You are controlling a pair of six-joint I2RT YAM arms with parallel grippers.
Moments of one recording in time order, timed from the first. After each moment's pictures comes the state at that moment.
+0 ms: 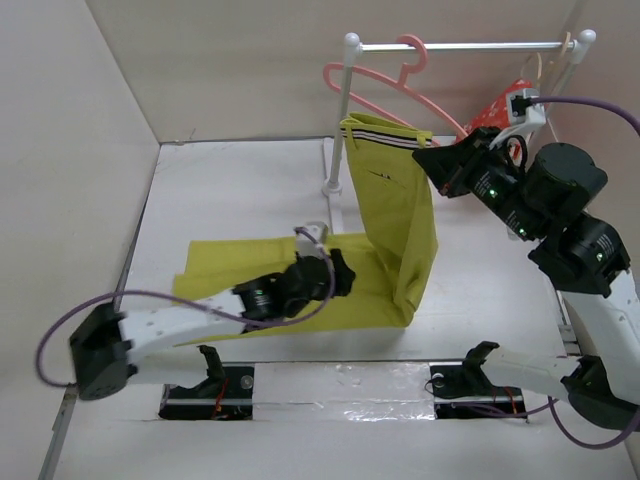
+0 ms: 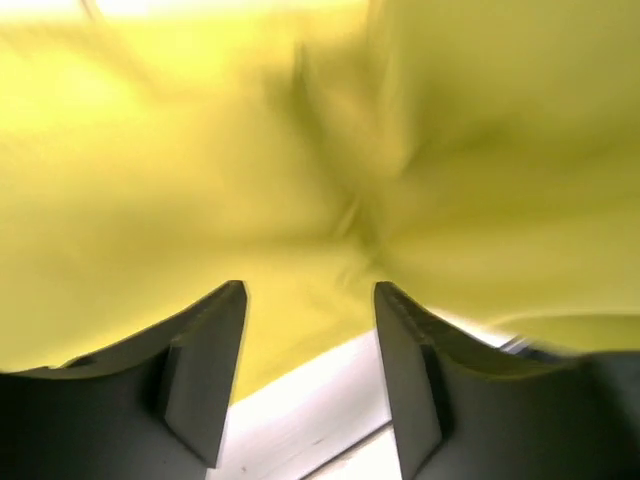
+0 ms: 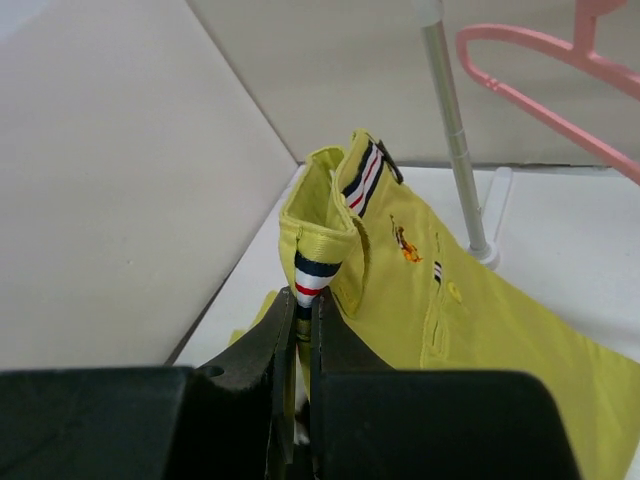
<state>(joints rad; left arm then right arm) -1.17 1.26 0.73 -0.06 -0.43 -0.84 0.69 1.07 1.73 -0.63 0.14 0.47</state>
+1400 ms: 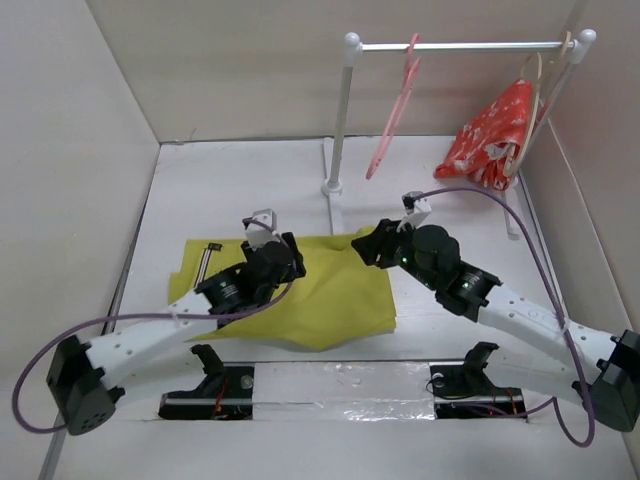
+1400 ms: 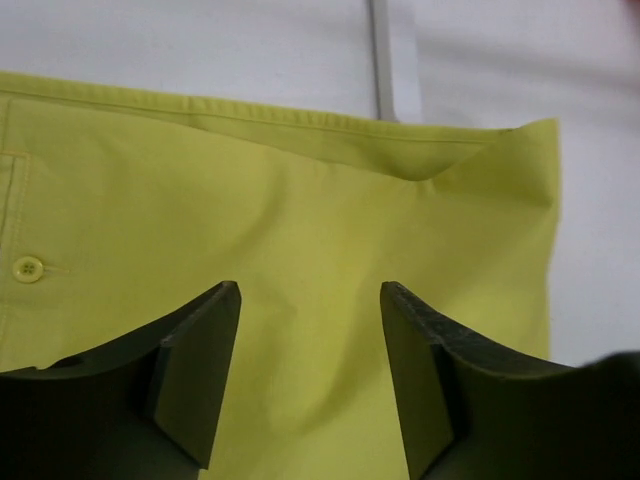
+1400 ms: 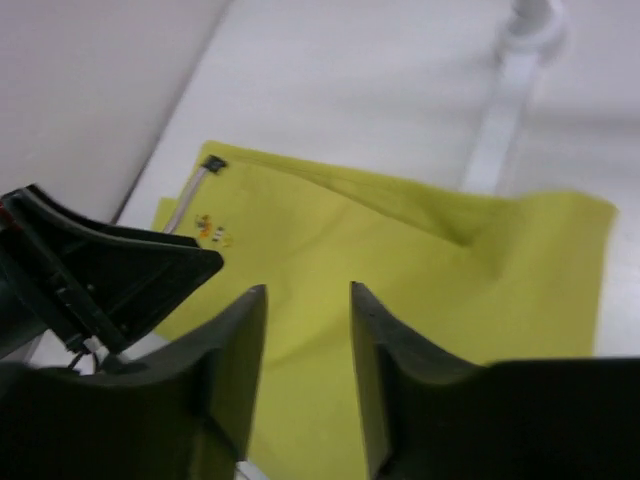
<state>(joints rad) -0.92 0.90 0.71 -0.42 -0.62 -0.80 0.86 1.02 0.77 0.05 0.19 0.61</state>
